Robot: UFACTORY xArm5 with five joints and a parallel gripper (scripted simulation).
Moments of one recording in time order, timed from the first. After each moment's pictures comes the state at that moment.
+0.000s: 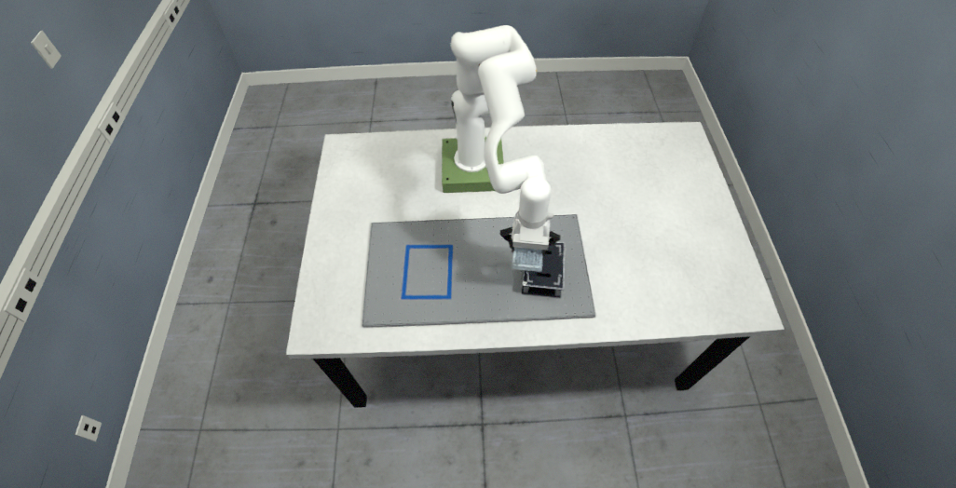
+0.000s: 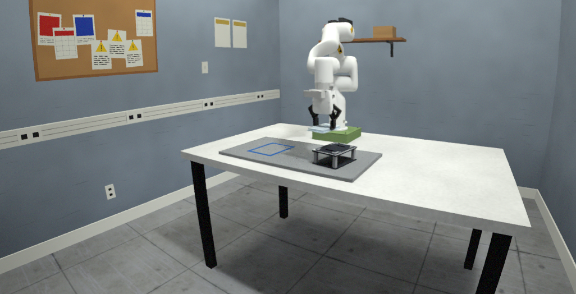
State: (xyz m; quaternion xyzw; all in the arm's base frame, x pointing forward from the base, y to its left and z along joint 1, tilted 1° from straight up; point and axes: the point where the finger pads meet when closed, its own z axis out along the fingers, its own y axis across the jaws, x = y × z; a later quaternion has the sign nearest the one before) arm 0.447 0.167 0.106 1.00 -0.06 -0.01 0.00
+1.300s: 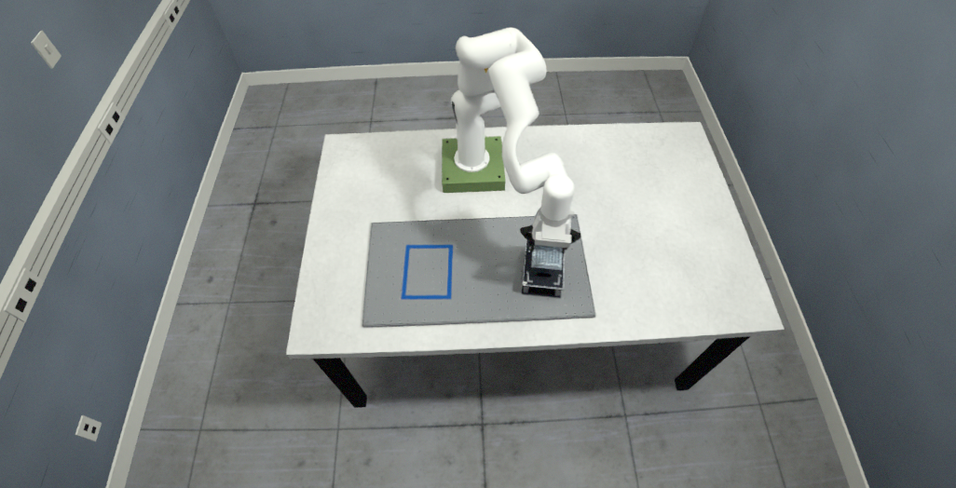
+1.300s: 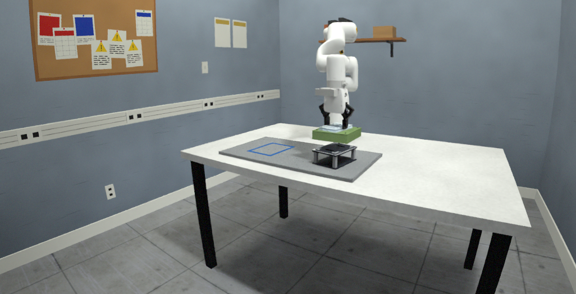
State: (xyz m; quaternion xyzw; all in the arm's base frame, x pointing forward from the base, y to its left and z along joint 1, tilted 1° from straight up) arm 0.448 0.222 0.115 1.00 -0.06 -0.01 0.00
